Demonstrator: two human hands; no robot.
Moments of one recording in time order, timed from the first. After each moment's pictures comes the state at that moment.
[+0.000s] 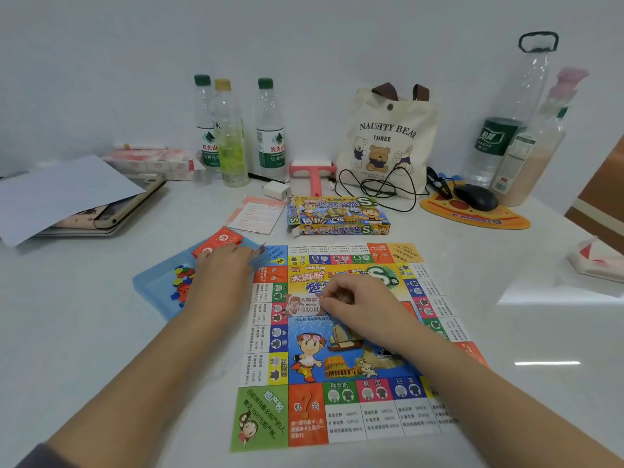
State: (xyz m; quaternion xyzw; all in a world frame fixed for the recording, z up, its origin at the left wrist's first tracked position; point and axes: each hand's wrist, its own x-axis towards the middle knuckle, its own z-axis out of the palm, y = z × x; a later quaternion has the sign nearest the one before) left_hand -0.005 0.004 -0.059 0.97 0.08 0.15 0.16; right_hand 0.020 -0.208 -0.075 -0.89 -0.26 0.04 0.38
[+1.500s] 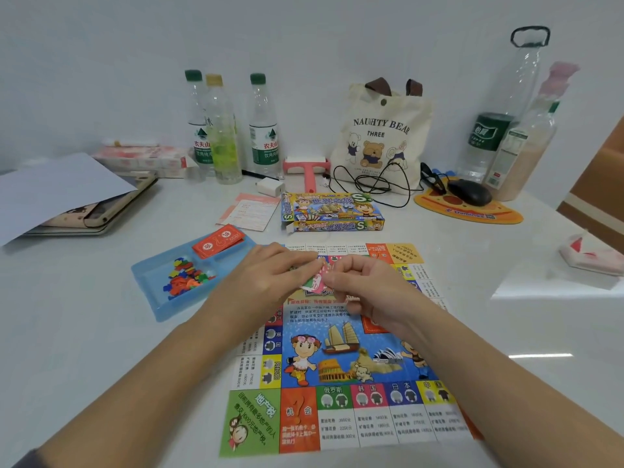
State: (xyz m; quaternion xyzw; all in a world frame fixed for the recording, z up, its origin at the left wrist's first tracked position) left_hand -0.001 -0.012 -0.073 0.88 -0.35 0.33 0.08; right_hand 0.020 -0.217 -0.053 -0.70 -0.09 0.22 0.67
